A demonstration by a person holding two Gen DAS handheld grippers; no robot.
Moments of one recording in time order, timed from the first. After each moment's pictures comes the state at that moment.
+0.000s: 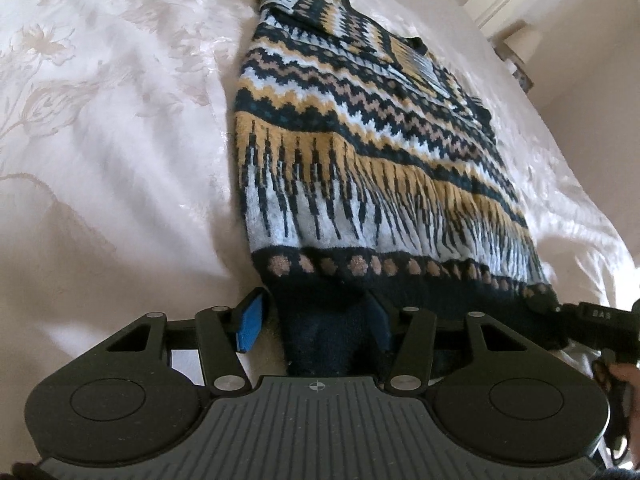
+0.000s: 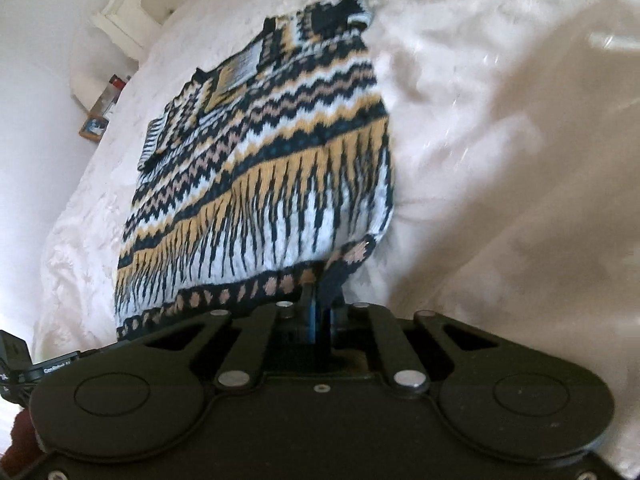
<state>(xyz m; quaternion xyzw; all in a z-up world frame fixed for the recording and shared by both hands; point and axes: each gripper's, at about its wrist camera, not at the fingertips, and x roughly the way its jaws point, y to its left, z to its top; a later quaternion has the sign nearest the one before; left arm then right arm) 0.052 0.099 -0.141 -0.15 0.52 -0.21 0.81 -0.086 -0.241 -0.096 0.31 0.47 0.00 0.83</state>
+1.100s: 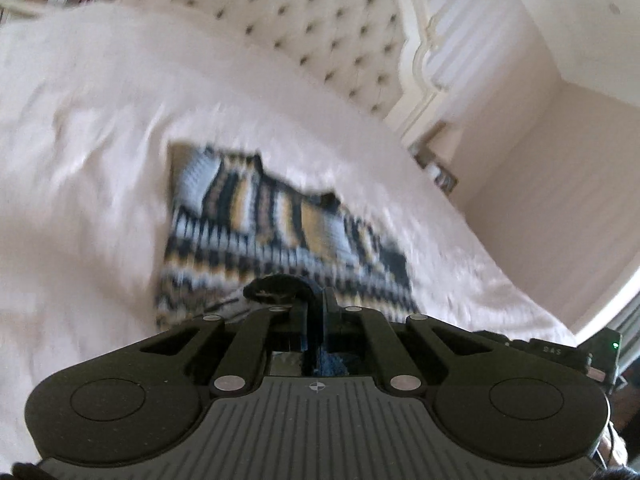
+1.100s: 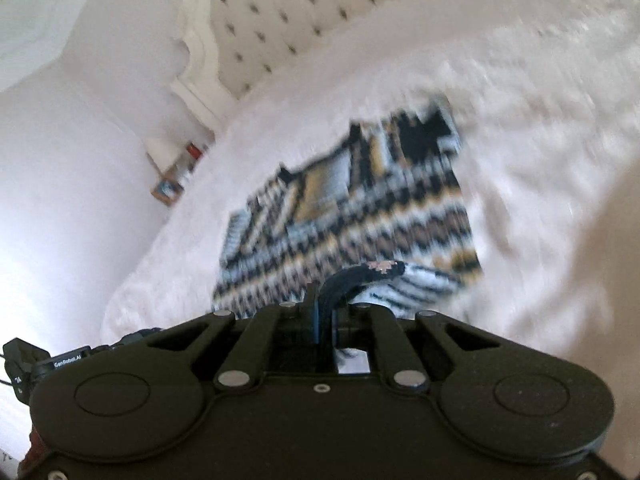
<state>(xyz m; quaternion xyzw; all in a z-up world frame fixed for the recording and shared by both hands) 0.107 0.095 -0.046 -0.20 0.32 -0.27 0.88 -0.033 -0.261 -0.042 0.33 0.31 0.08 0.89</state>
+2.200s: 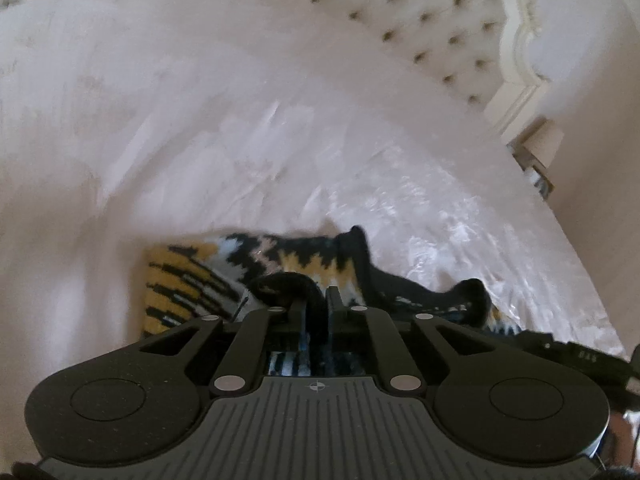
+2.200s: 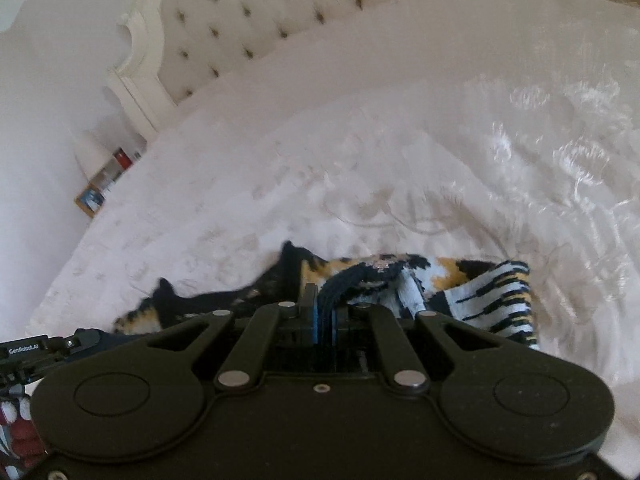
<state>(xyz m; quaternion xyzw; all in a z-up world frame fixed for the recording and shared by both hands) 0.374 0.038 -0.113 -0.18 0.40 -0.18 0.88 0.251 -0.284 -0.103 0.25 0.35 0.01 0.90</state>
